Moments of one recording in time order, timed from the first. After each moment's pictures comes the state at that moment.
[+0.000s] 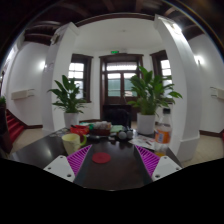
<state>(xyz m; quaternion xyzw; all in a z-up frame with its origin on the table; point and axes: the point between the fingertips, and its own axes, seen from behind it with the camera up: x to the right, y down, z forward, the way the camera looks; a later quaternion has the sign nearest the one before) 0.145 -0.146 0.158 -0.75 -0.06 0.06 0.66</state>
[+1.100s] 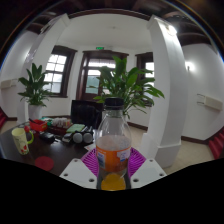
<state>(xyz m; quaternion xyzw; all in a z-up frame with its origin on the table) 0.311 0.005 0.130 -0.75 -0.01 -0.06 0.66</state>
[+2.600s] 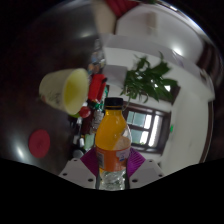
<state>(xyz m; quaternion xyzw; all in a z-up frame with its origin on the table) 0.020 0.056 0.185 -0.43 -0.60 -0.50 0.45</state>
